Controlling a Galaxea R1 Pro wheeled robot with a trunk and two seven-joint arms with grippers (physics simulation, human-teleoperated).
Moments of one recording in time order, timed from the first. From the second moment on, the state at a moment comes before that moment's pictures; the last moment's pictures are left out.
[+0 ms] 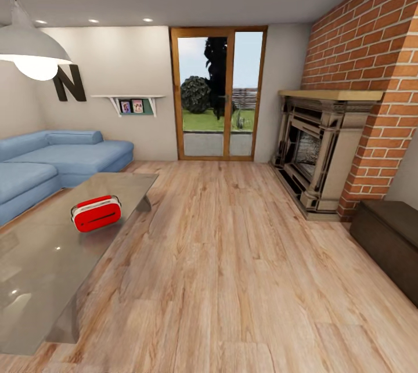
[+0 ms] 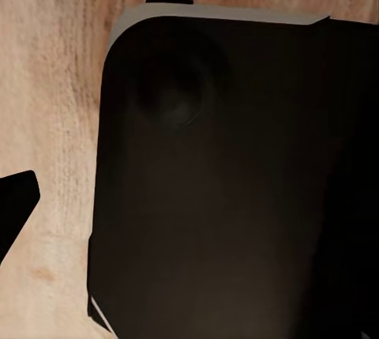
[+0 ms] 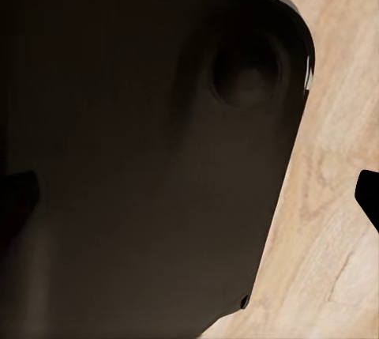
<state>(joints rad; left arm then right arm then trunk) 0.00 -0.01 0.00 -0.03 0.13 -0.09 0.00 -0.01 0.02 0.31 0.01 -0.13 -0.07 0.00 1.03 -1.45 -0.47</state>
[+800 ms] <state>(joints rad) 0.00 -0.01 0.00 -0.03 0.13 -0.09 0.00 -0.01 0.03 0.31 0.01 -0.15 -0.08 0.00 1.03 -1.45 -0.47</state>
